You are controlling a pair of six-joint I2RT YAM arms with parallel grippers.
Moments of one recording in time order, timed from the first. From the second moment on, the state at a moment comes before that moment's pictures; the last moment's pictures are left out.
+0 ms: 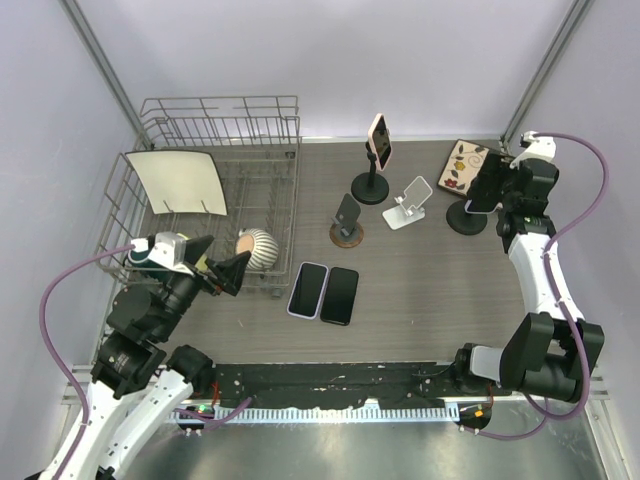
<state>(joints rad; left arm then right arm) -0.52 0.30 0.69 -0.31 -0.03 -0.19 -0.22 1.25 0.97 -0.02 0.03 0.09</state>
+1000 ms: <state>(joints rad) -0.53 0.33 0.68 -0.31 -0.02 -0.19 -0.24 1.11 0.86 -0.02 -0.10 0.10</state>
